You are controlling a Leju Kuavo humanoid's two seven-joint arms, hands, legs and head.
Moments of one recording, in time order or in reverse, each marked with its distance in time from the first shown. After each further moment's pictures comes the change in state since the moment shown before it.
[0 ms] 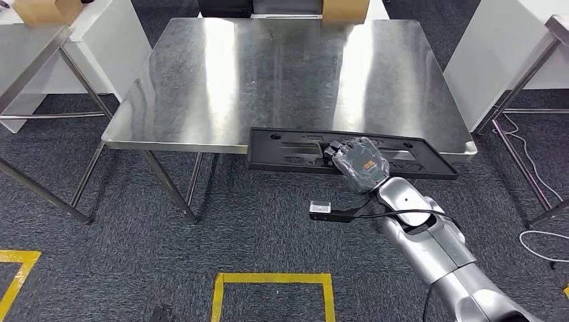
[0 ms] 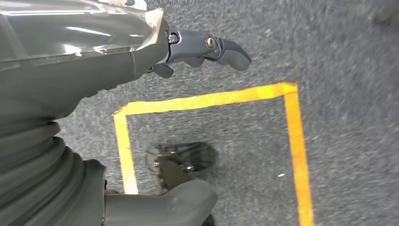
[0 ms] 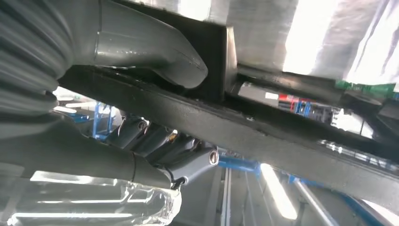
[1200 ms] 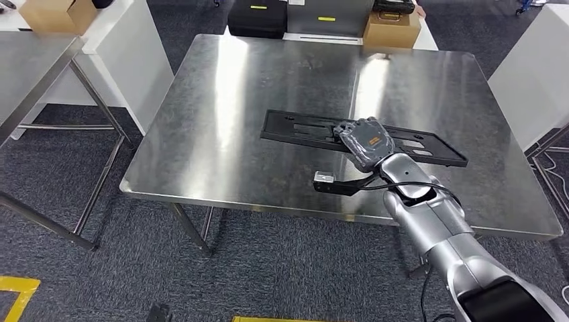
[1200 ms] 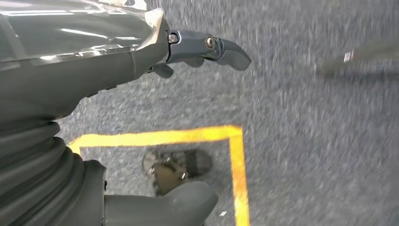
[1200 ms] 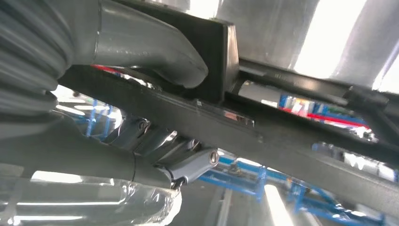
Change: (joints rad) left arm -0.003 0.001 0.023 -0.001 -0.018 -0.014 -0.002; right arm -0.177 0.045 -0.005 0.280 -0.016 -0.006 0.023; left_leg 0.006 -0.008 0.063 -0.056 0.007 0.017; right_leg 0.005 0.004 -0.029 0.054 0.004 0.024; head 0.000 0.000
